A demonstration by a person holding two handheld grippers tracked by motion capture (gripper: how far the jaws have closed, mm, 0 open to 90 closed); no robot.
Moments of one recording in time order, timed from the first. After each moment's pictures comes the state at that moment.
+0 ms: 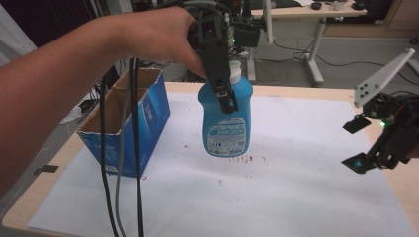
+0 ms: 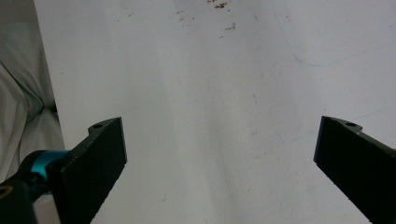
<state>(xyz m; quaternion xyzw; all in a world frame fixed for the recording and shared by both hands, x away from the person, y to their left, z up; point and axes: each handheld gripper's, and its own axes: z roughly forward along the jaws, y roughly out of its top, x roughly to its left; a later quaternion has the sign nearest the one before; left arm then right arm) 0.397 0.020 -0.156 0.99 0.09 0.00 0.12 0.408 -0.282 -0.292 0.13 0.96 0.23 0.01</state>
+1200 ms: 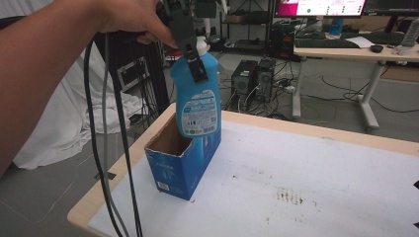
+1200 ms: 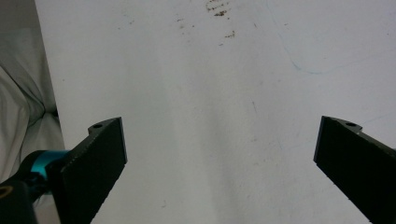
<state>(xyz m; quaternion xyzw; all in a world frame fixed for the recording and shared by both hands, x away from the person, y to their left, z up) 0.400 0.197 -0.083 0.95 0.27 0.04 0.11 0.411 -0.277 -0.289 0.13 0.96 0.24 0.01</state>
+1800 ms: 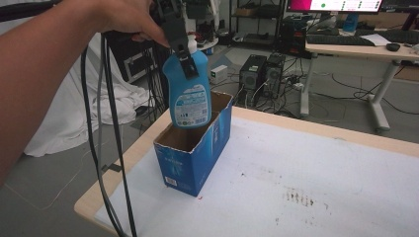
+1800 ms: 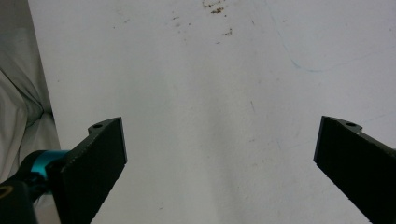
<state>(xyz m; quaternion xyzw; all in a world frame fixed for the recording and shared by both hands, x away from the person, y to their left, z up) 0.409 0.245 -0.105 0.95 0.30 0.06 0.11 0.417 -0.273 -0.293 0.14 0.96 0.23 0.01</state>
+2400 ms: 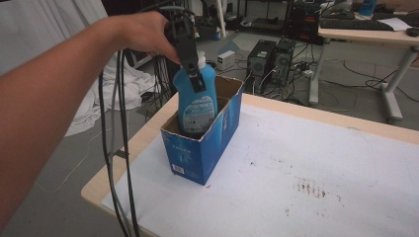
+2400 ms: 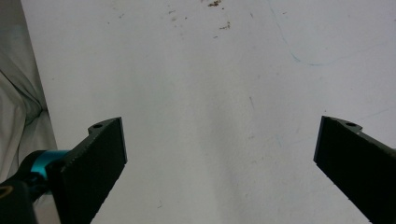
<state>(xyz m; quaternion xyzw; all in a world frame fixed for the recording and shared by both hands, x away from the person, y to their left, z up) 0.423 0.256 -0.184 0.95 0.29 0.03 0.10 0.421 -0.272 -0.297 0.15 0.97 0.22 0.00</state>
